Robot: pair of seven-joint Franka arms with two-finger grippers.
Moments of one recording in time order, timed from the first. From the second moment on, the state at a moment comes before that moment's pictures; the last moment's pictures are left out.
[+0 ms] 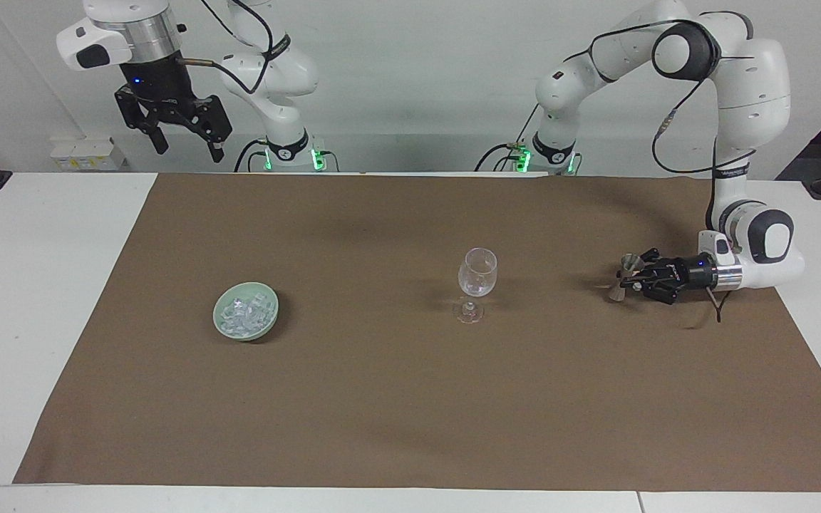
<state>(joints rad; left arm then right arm) 0.63 0.62 -0.18 -1.82 -1.01 1.42 2.49 -0.02 -0.06 0.06 -1.47 -0.03 1.49 0.24</state>
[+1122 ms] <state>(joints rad) 0.66 0.65 -0.19 -1.80 -1.01 1.41 2.46 -0.03 0.03 0.06 -2.05 -0.07 2.22 0.14</state>
